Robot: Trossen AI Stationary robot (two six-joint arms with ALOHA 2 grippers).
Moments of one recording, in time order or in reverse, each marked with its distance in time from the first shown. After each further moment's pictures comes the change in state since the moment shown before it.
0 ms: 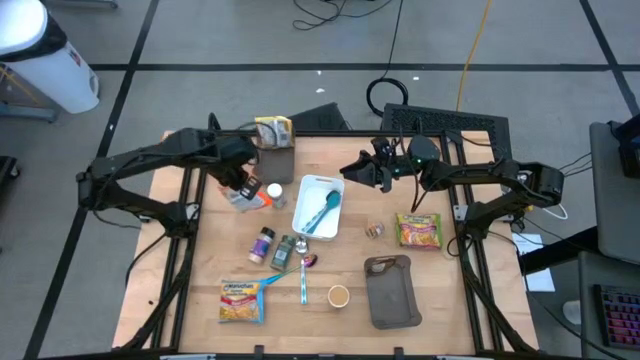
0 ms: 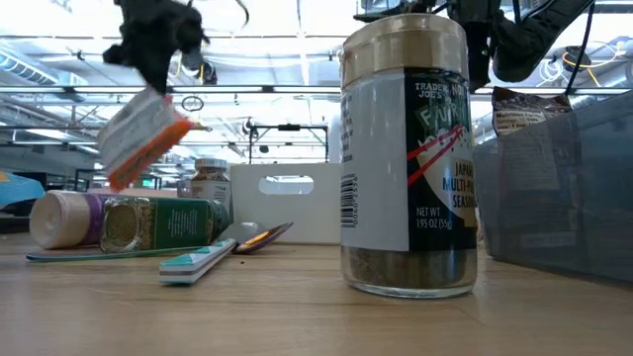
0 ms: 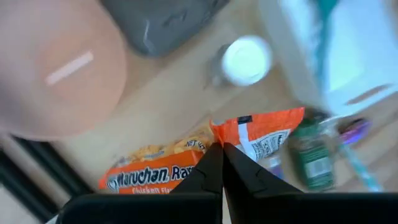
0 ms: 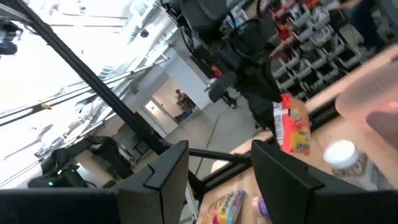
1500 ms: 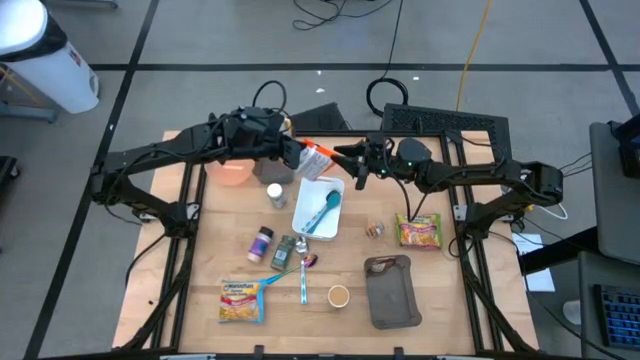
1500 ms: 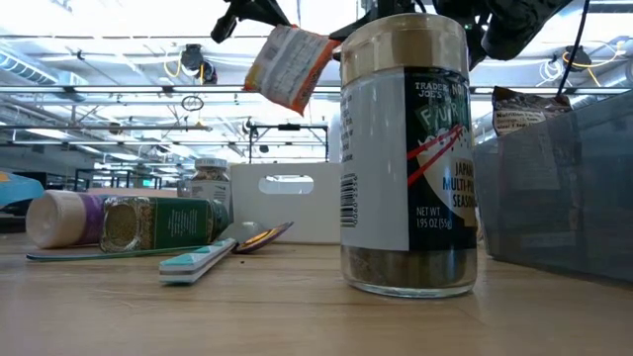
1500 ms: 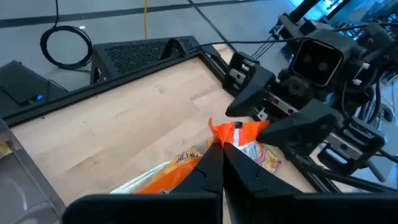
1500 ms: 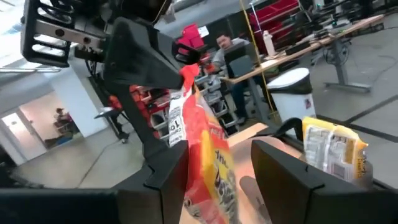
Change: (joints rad) left arm -0.051 0.122 0.146 0.783 -0.096 -0.029; right arm 0.107 -0.001 0.119 -0.230 0.544 -0.428
